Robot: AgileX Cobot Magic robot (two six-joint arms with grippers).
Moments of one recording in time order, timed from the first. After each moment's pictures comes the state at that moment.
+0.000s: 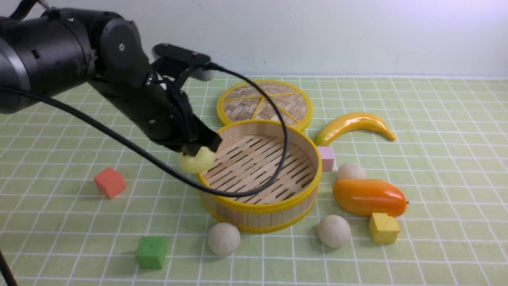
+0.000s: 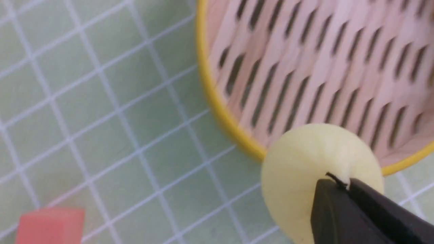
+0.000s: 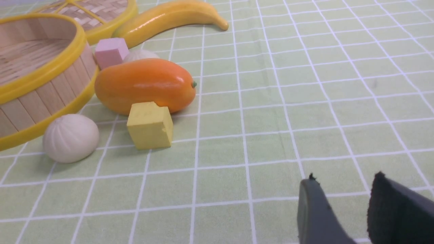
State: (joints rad) right arm 0.09 -0.01 0.02 -0.21 0.39 0.35; left arm -0.43 1.70 -1.45 -0.08 0.81 0.16
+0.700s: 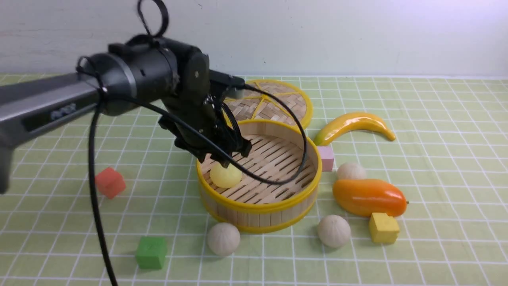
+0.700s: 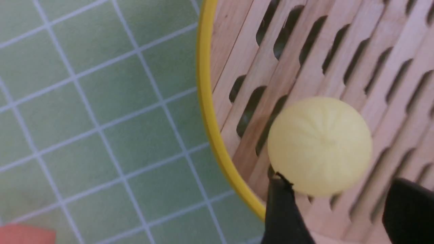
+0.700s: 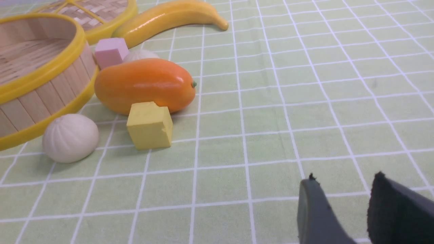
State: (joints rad) right arm 0.09 -0.01 0.02 -0.21 0.39 0.35; left arm -0.46 1.91 -1.64 0.04 0.90 -0.09
